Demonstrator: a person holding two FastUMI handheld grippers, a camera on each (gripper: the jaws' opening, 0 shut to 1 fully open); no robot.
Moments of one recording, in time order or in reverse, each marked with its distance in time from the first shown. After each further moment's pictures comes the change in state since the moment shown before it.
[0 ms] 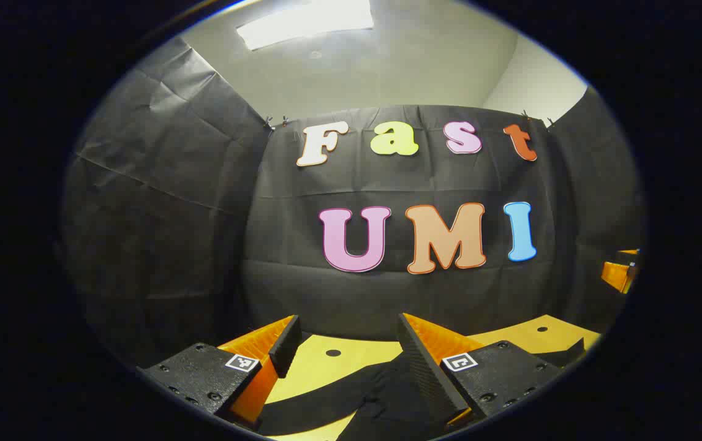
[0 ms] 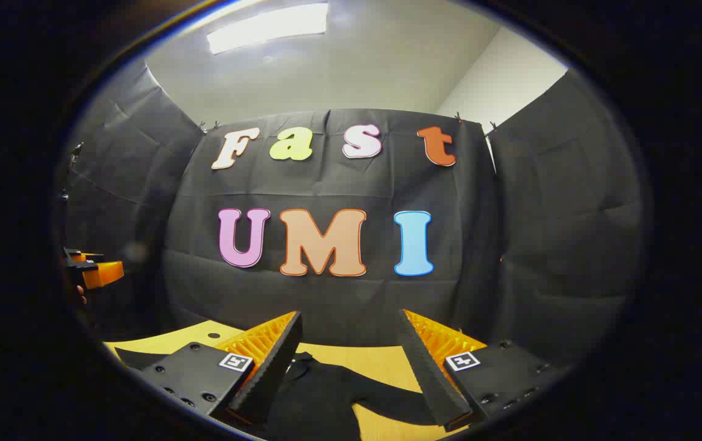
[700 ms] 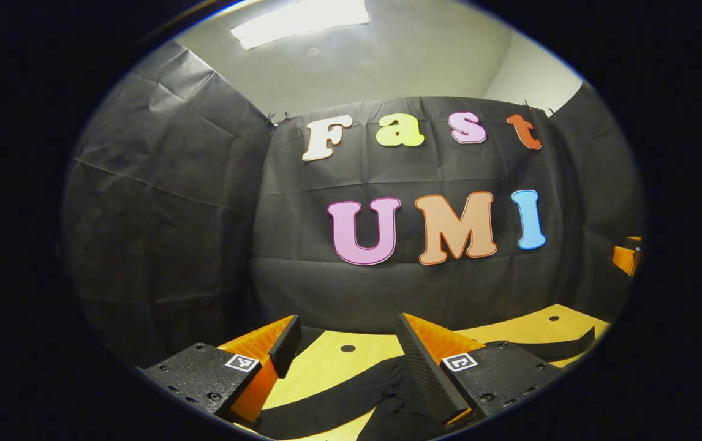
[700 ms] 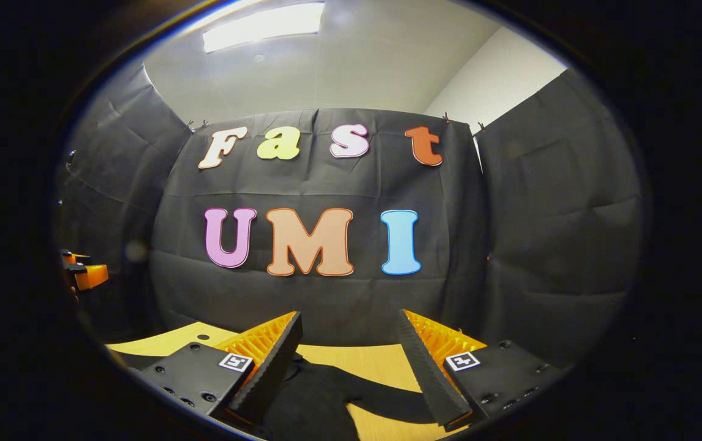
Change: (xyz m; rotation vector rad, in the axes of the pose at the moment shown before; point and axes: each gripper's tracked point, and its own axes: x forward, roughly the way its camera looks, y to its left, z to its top) left arm 0.000 0.029 -0.007 0.043 0.030 0.034; right arm 0.001 0.000 0.000 0.008 -0.004 -0.046
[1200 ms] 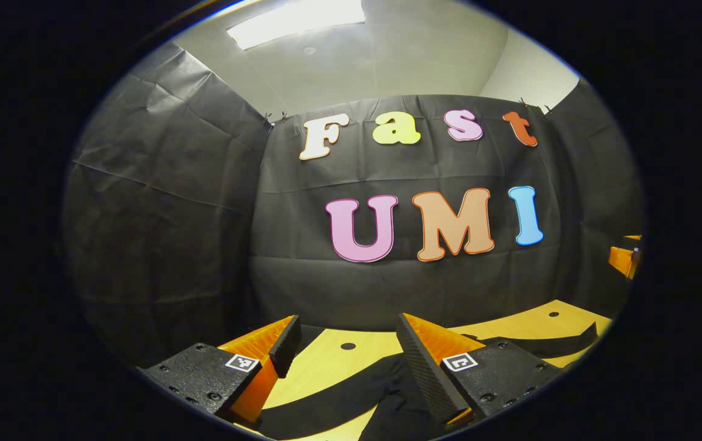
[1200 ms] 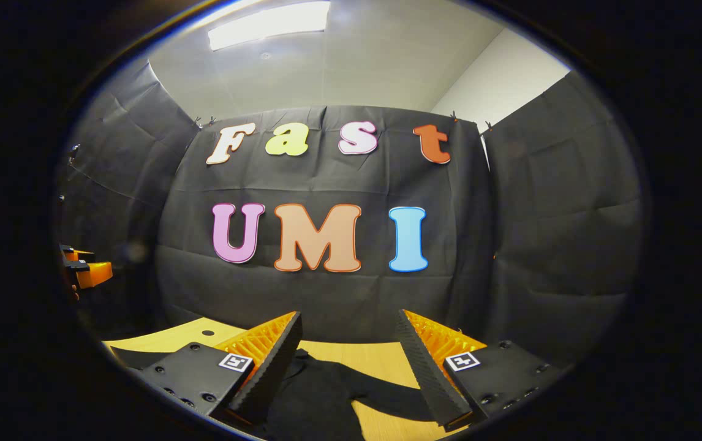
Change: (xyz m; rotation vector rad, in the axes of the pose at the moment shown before) left arm -0.006 -0.002 -0.010 0.003 0.020 -0.016; right arm -0.004 0.012 -0.013 -0.022 0.027 0.031
